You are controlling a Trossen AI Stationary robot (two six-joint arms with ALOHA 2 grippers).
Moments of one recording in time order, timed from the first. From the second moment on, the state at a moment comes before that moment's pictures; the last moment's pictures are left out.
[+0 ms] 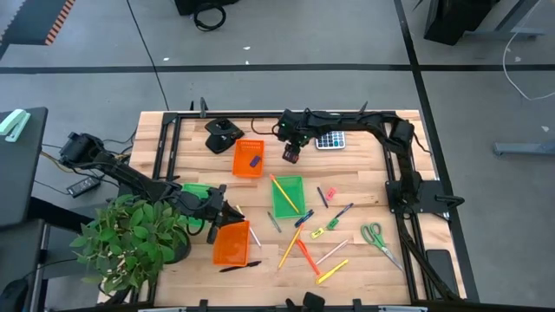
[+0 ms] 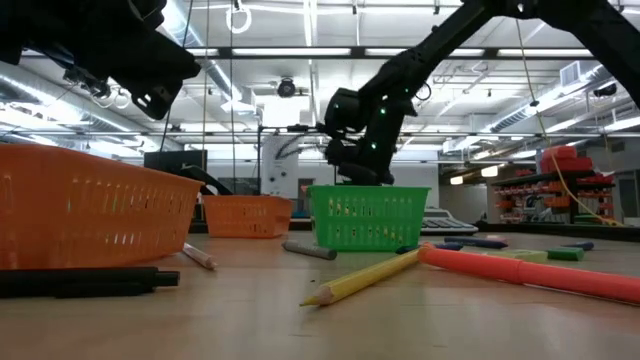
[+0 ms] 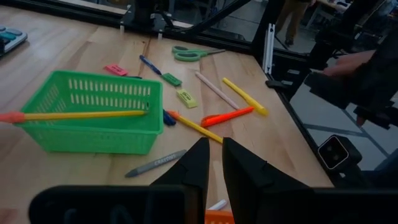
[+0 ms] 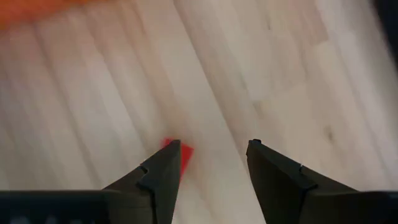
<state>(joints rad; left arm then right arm) -0.43 1.11 0.35 0.49 -0.28 -0.34 -0.45 2.04 1.44 -0.59 0.05 -0.05</state>
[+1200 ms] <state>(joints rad) -0.43 1.11 0.35 0.41 -0.28 -0.38 -0.38 2.02 1.34 -0.53 0.09 0.08</state>
